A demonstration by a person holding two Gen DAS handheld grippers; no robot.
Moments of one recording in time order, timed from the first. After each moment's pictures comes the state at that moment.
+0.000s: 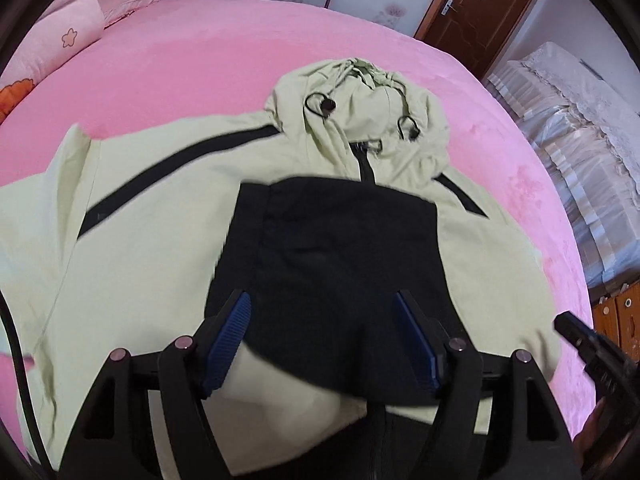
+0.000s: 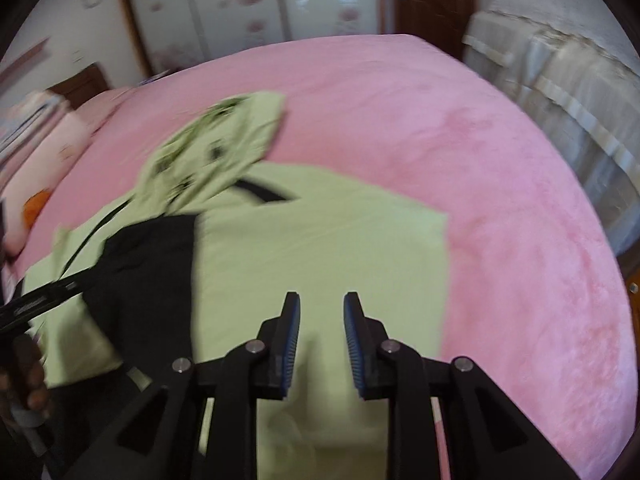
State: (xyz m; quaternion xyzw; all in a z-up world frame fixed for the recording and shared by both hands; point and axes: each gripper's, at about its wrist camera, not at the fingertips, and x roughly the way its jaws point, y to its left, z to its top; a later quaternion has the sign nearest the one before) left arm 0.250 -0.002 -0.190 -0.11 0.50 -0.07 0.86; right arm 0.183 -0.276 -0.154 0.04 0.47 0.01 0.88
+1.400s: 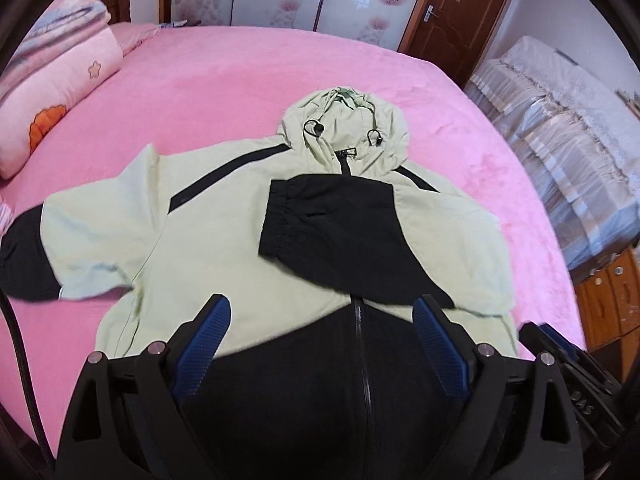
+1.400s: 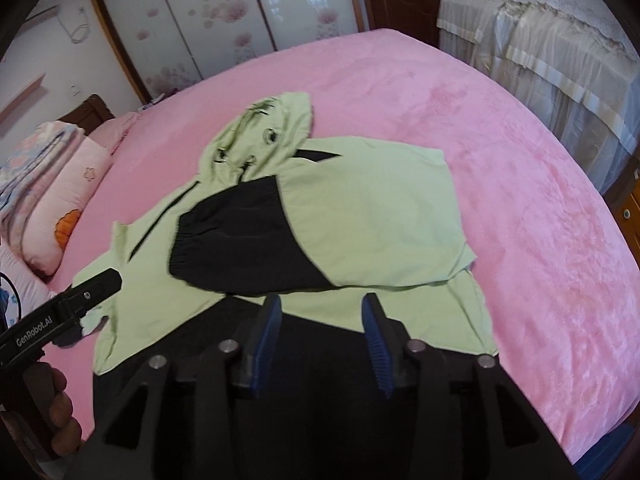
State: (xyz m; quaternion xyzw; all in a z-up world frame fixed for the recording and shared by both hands) left arm 0.129 0.027 -0.082 -0.09 0.49 -0.08 0.87; right arm 0.065 -0.215 -0.086 0.11 0.45 -0.03 0.88
